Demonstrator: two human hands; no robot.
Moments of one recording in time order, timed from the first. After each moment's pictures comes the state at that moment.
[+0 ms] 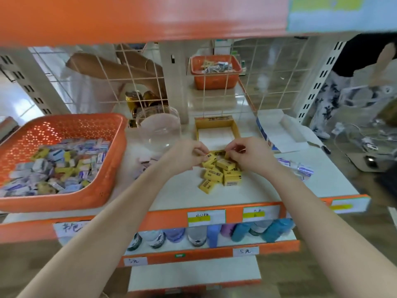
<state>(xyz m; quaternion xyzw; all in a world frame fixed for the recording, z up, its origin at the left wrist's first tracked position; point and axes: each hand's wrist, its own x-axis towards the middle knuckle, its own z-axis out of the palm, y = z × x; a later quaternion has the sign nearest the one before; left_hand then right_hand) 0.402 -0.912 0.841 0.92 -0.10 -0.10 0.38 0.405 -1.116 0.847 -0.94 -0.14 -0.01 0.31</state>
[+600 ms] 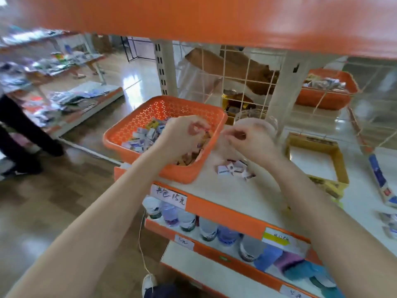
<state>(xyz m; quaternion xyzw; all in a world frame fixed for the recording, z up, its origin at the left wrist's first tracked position) 0.313 -0.752 0.903 0.93 0.09 0.17 0.30 0.410 -0.917 0.881 -0.87 -0.34 0.03 0.35</state>
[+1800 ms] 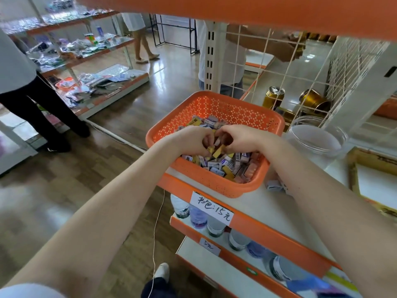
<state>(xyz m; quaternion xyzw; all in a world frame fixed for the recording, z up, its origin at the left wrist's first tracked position) 0.325 -0.638 0.868 0.97 0.10 -0.09 0.19 0.431 -0.770 0.874 -0.85 -0.47 0.23 0.10</state>
